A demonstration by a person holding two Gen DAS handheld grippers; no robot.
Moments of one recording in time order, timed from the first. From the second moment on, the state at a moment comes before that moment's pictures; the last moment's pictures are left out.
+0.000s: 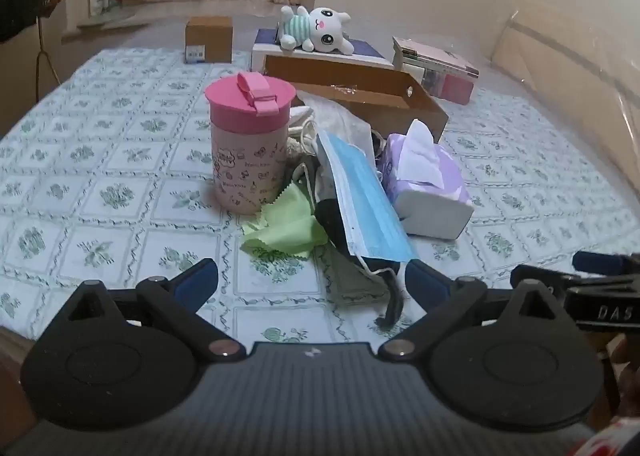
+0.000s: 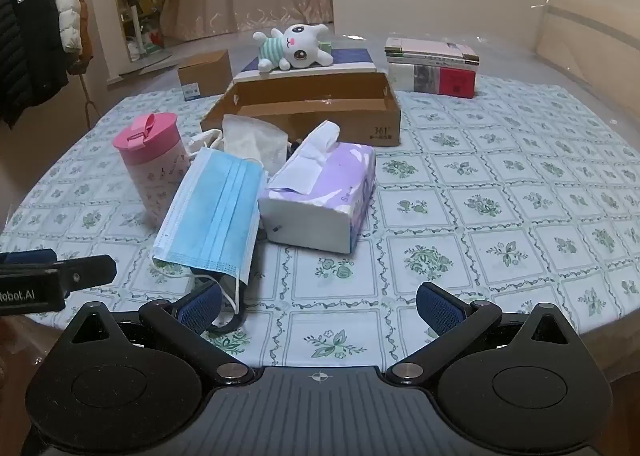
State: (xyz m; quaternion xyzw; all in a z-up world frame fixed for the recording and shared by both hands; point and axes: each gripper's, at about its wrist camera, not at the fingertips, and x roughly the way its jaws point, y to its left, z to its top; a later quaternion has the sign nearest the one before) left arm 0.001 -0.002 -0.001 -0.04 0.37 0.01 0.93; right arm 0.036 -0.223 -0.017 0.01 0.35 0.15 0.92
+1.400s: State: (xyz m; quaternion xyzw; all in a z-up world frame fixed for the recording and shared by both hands) left arm -0.004 0.004 0.003 -0.08 0.36 -0.01 0.93; right arm 0.029 -0.216 -0.004 0.01 0.34 0.15 0.93
